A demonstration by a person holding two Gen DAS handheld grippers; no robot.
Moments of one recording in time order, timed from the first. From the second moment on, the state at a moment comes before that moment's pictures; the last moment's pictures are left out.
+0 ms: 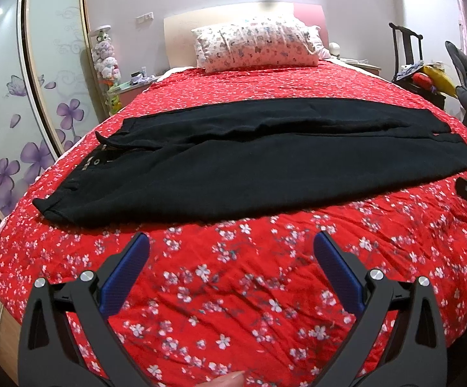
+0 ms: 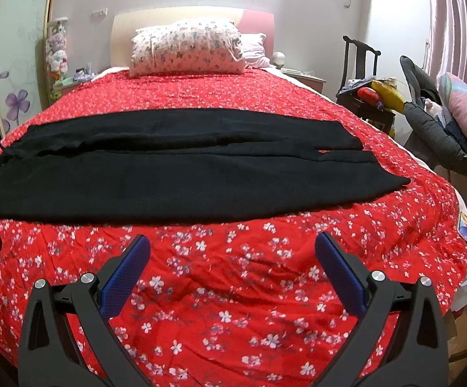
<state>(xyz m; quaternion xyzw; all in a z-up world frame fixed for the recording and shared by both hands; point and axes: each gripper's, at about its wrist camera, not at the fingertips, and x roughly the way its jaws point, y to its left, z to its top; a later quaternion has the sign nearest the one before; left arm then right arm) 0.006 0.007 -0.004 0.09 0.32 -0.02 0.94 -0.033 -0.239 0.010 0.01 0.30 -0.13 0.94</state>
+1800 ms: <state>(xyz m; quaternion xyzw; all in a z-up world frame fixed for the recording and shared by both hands) 0.150 0.032 -0.022 -0.22 0.33 -0.14 0.91 0.264 -0.597 0.029 0.17 0.30 -0.21 0.91</state>
